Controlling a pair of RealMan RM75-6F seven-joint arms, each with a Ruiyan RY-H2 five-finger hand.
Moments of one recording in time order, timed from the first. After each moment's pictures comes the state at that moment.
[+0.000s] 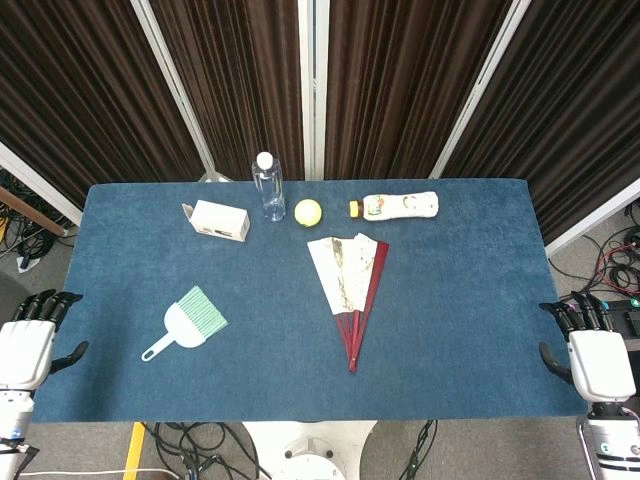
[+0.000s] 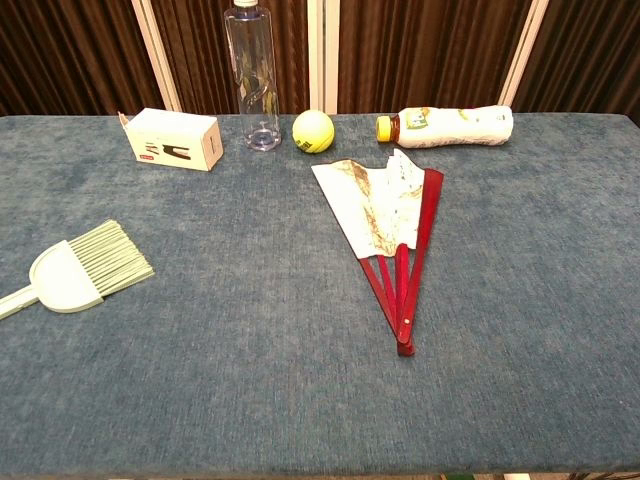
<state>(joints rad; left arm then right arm) -0.10 -1.17 -0.05 -1.55 1.48 1.47 0.11 0.08 -1.13 0.06 -1.61 -1.52 1.50 -0.09</state>
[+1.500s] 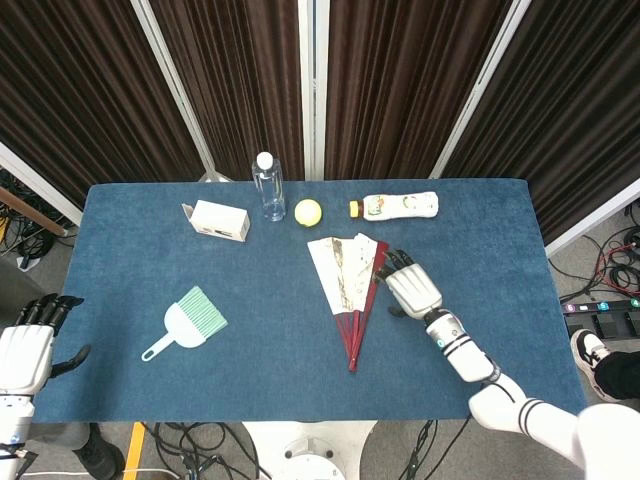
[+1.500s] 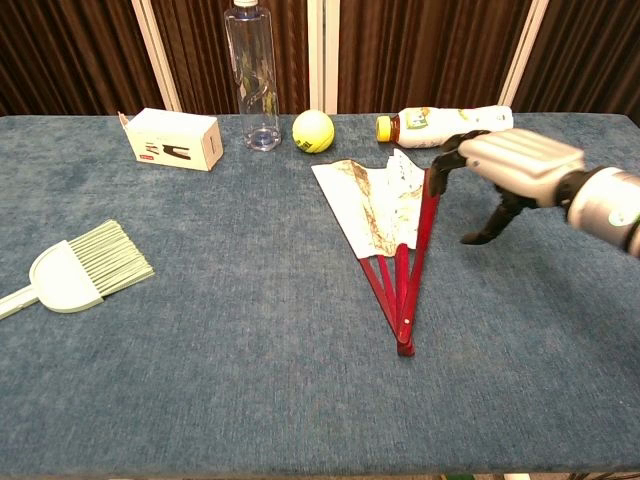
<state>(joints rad) -0.08 -1.19 -0.03 -1.53 1.50 1.50 0.03 0.68 -1.74 0.15 -0.96 -1.56 0.94 0.01</state>
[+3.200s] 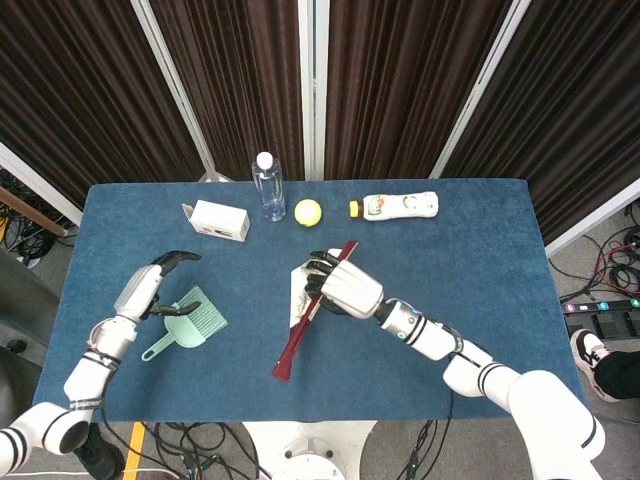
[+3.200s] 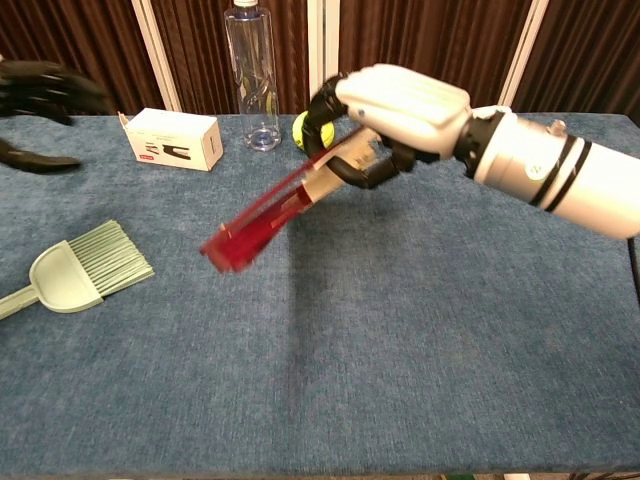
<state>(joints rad) -0.49 -1.42 -0.17 -1.37 1.48 1.06 -0.60 0.96 -1.82 0.00 -0.77 -1.76 1.27 0.41</state>
